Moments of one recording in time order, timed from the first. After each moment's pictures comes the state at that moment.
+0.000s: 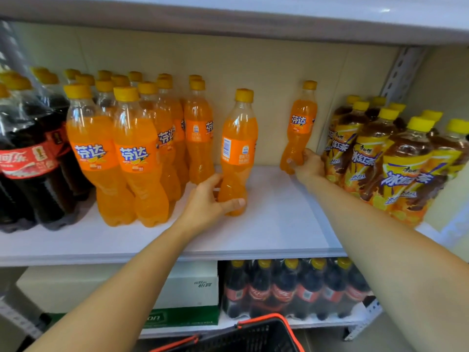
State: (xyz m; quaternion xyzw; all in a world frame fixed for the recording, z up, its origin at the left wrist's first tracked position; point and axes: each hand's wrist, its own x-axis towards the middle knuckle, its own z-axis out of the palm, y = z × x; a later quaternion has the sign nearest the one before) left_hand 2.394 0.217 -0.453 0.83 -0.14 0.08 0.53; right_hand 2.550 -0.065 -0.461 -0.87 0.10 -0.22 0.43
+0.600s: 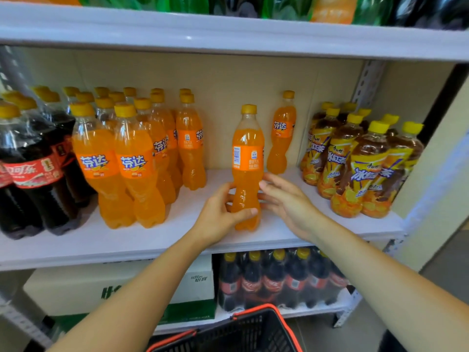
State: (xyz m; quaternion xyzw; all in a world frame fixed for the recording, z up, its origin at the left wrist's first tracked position) left_hand 2.362 0.182 -0.452 0.78 -0.19 0.04 0.59; right_hand 2.359 -0.007 -0.423 -0.68 -0.09 0.03 0.73
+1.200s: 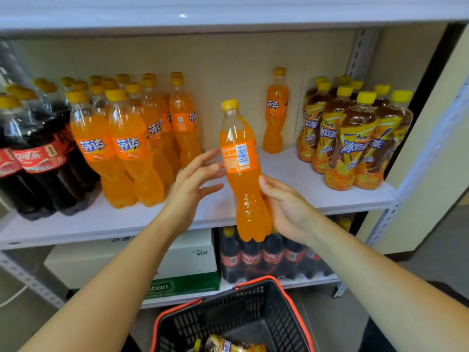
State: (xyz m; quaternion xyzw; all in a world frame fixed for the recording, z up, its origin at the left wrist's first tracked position) left_hand 2.323 0.205 -0.417 0.69 -0.16 0.03 0.71; right_hand 2.296 -0.002 -0.433 -0.53 -0.10 0.15 0.83
